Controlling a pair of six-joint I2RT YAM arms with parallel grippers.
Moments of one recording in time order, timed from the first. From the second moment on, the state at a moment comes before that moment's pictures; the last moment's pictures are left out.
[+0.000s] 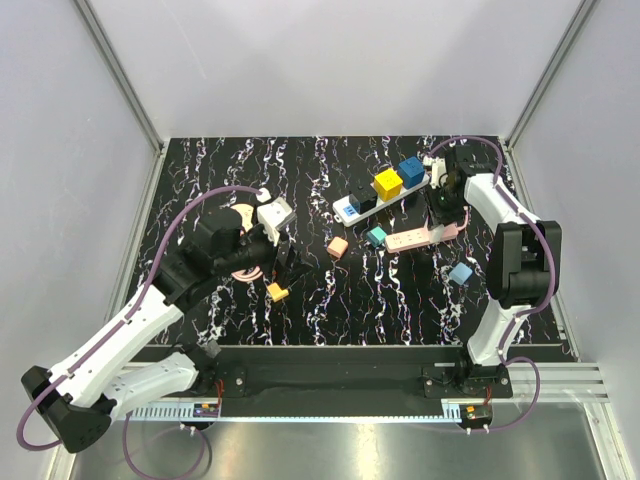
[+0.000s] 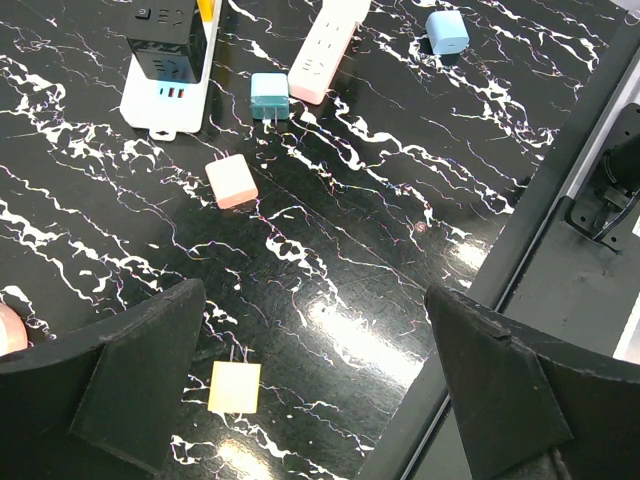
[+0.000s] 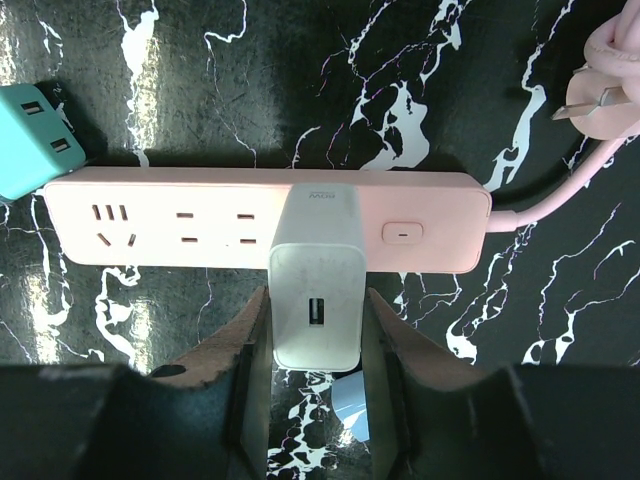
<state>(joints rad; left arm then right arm) -0.69 0.92 0.97 -0.47 0.30 0.02 0.06 1.85 1.44 -0.78 -0.09 -0.19</state>
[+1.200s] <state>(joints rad) -0.69 1.06 1.06 -0.66 0.00 -0.22 0.14 1.57 1.47 -0.80 -0.01 0.12</state>
